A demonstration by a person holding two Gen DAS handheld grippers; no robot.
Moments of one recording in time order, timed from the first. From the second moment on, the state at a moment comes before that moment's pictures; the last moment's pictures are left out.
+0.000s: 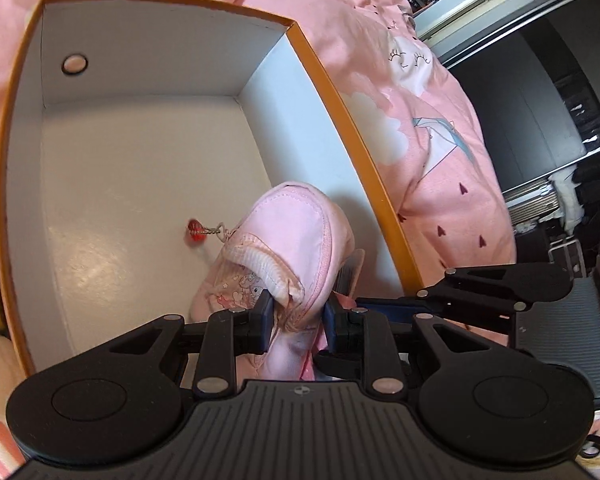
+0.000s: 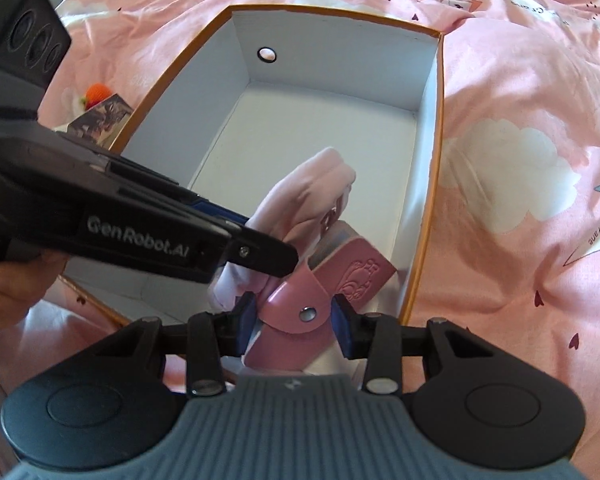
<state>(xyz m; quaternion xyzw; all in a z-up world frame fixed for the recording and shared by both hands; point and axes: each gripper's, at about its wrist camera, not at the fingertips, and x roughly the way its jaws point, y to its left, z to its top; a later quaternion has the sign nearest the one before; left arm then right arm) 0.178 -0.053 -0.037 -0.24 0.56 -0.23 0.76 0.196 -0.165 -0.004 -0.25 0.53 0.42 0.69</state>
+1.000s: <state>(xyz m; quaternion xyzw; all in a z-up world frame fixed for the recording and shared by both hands) 0.204 -0.054 -0.077 -0.34 0.64 -0.17 0.67 0.182 -0.182 0.020 -0.31 0.45 0.41 0.73</state>
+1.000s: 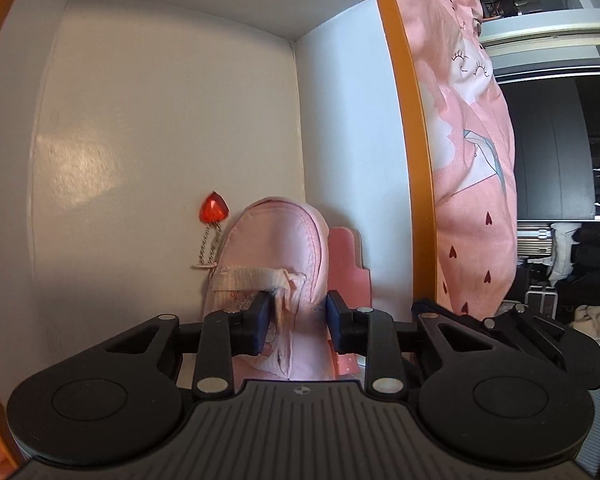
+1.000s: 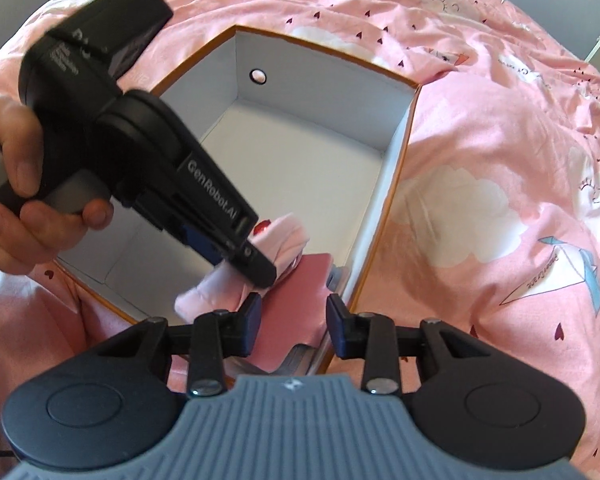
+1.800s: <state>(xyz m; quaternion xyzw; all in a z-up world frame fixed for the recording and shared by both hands) 0.201 -0.056 -0.079 -0.35 0.60 -0.22 0.68 0.178 -0.184 0.025 -0.32 0.44 0.40 0.74</state>
